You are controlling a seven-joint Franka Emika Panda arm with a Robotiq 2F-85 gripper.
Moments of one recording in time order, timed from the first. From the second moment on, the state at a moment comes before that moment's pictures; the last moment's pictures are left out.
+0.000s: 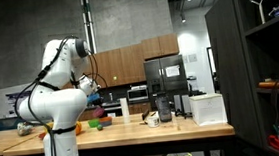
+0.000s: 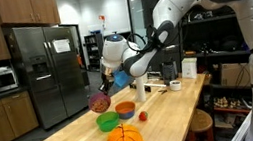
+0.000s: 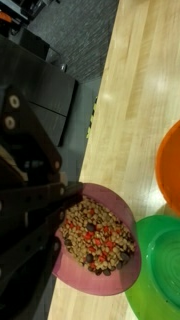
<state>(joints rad) 0.43 0.29 0.13 -1.98 -0.72 2.68 0.70</state>
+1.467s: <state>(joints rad) 0.46 0.30 0.08 -2.01 -1.19 2.83 0.91</state>
